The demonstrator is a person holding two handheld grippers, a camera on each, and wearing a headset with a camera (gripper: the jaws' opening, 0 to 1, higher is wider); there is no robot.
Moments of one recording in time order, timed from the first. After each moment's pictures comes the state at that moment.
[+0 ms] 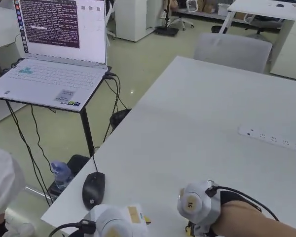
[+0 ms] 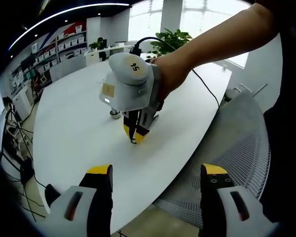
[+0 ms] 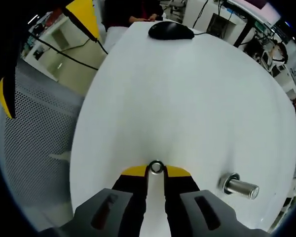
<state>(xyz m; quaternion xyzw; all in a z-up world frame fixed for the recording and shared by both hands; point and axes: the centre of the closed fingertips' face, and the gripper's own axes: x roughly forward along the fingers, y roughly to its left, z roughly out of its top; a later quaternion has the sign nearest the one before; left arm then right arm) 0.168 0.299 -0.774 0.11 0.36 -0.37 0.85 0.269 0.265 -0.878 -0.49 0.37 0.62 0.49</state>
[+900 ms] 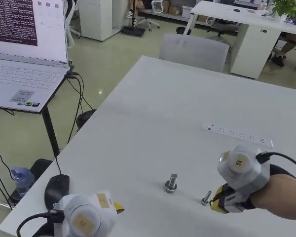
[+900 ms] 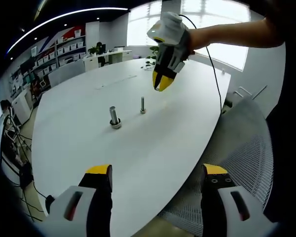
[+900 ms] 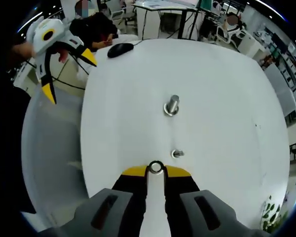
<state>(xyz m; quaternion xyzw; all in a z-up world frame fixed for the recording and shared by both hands) 0.186 0.290 -0.772 0.10 0.34 -0.38 0.86 0.336 0.132 -0.771 -0.39 0.42 0.53 0.62</state>
